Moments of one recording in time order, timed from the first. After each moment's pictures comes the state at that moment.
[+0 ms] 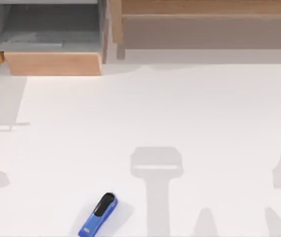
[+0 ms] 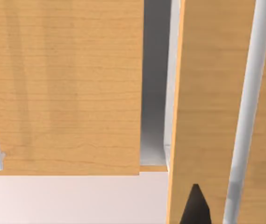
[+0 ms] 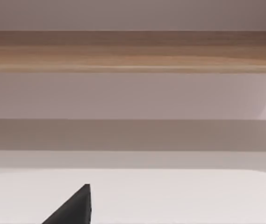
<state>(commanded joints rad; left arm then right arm) 0.68 2.04 0.49 1.50 0.72 1.60 0.00 0.00 0.00 0.00 0.00 0.00</state>
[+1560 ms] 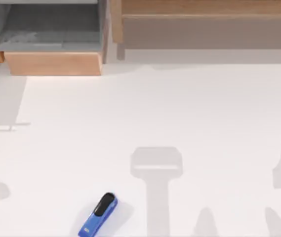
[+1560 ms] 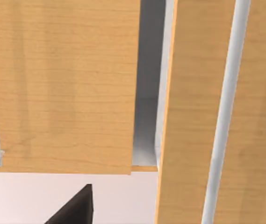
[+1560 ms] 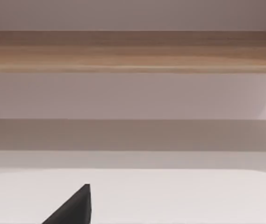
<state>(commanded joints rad) 0.71 1.99 0.42 1.51 0.78 1.58 0.00 0.00 0.00 0.00 0.00 0.00</state>
